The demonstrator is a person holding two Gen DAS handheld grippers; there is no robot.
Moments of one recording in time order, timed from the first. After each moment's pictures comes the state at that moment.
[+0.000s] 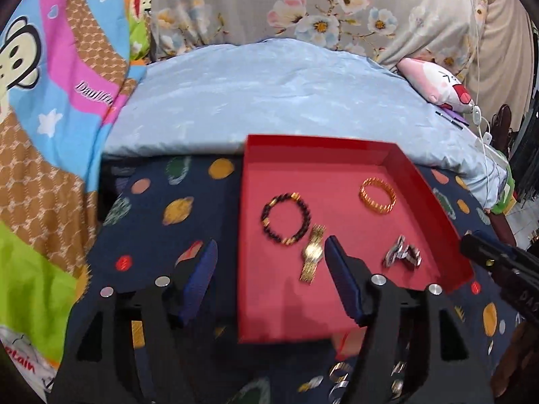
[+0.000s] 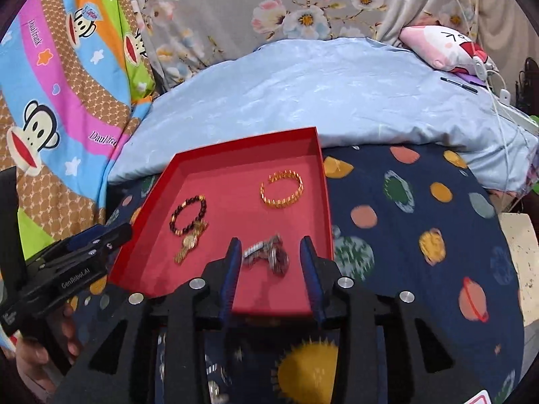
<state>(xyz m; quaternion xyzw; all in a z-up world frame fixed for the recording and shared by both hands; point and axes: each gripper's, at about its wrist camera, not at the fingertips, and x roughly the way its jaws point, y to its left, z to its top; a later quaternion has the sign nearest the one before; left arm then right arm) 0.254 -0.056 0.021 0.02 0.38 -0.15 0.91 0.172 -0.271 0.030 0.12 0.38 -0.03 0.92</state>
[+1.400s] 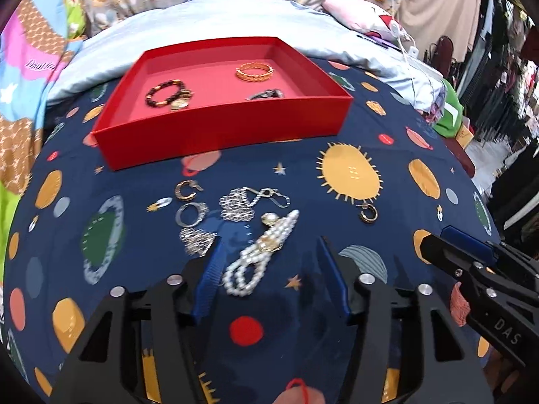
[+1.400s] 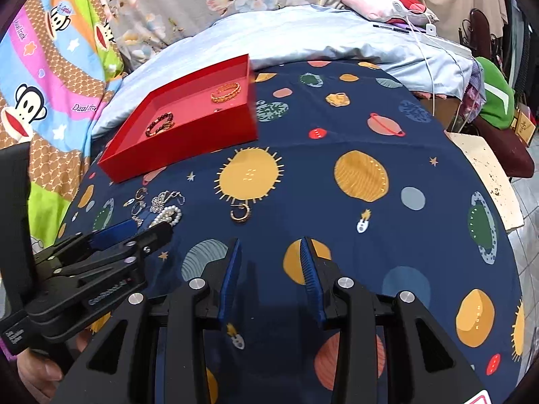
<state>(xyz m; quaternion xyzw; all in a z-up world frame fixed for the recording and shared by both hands) 0.110 -0.125 -0.033 0.07 0.45 -0.27 0.85 0.011 -0.275 -0.016 0.15 0.42 -0.10 0.89</state>
